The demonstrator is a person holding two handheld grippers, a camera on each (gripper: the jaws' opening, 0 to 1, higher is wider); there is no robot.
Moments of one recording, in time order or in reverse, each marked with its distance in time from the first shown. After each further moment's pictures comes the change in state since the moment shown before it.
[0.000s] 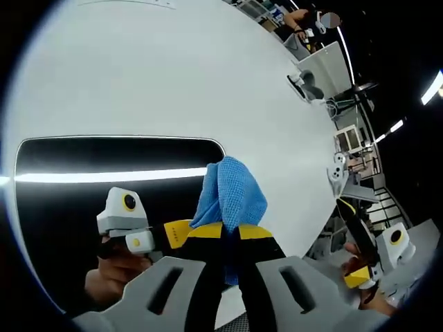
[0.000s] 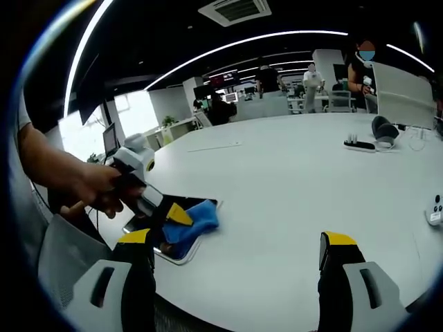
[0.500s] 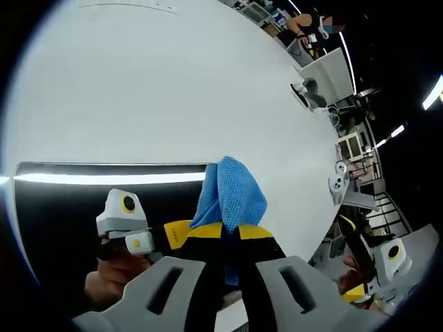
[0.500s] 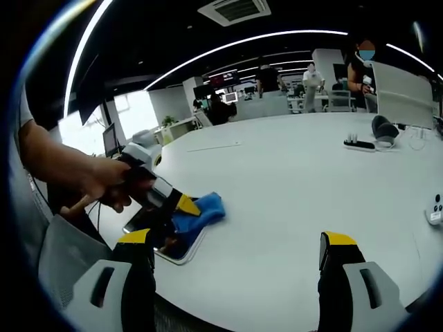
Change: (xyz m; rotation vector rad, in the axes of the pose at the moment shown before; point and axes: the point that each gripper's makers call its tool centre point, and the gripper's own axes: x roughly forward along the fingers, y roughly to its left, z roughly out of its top) left arm 0.010 0.002 0.024 -0.016 -0.019 -0.002; right arm -0.001 -0.001 -0.001 0.003 0.002 0.000
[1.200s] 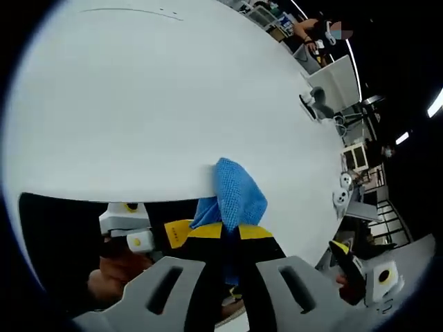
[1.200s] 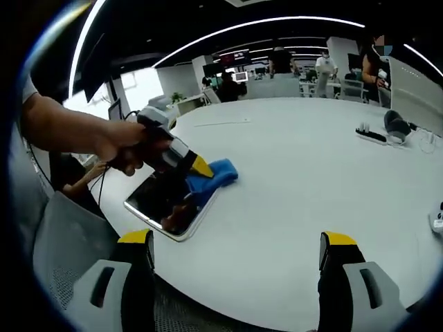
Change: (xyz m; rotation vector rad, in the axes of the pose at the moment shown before) left arm 0.004 0.009 0.028 -0.069 -0.017 0.029; right arm 0.007 0.007 -0.030 -0.079 0.164 0.038
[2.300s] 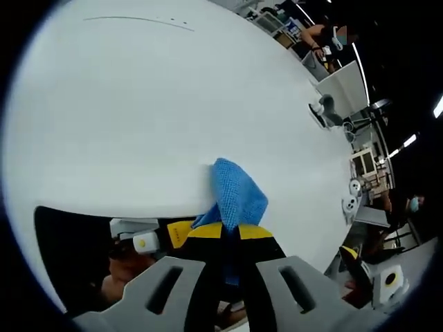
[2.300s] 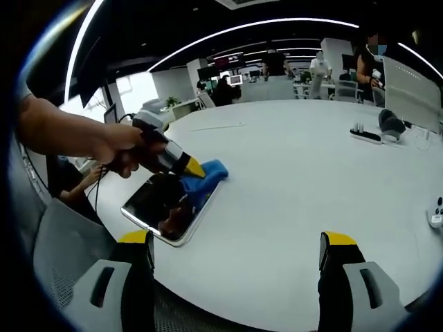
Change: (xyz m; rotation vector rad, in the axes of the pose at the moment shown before) left arm -0.009 0.014 0.014 0.043 -0.054 0.069; right arm -0.004 -0.006 0.006 0.037 -0.044 -0.027
